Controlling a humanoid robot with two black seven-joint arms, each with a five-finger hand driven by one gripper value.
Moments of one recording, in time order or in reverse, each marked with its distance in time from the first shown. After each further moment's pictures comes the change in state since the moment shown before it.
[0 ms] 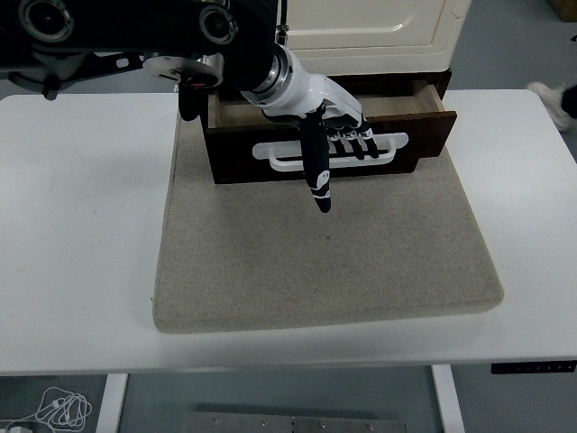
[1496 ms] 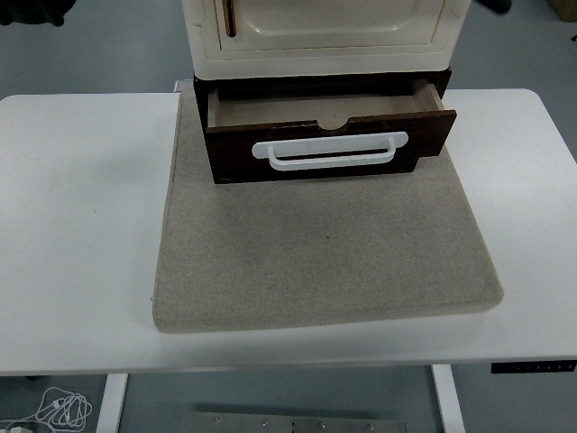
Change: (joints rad) left arm 0.126 0.038 -0.550 0.262 0.005 -0.017 -0.370; right arm 0.000 0.000 0.000 0.000 0.000 0.000 0.000
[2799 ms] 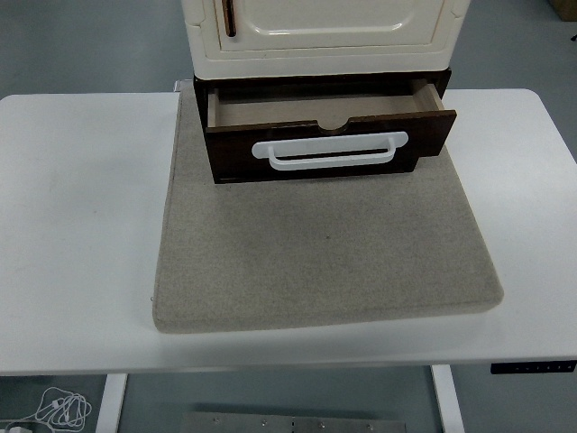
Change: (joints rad) left arm 0.263 0.121 -0.680 0.681 -0.246 0.286 -0.094; right arm 0.000 0.000 -0.002 0.000 0.000 0.000 -0.001
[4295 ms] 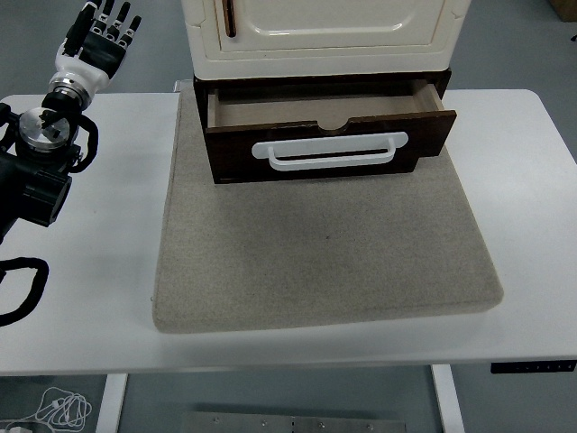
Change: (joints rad) left arm 0.564 -0.261 -0.014 0.135 -0.367 -0.257 -0.030; right arm -0.013 0.000 0.001 0.009 -0.003 0.015 0.000
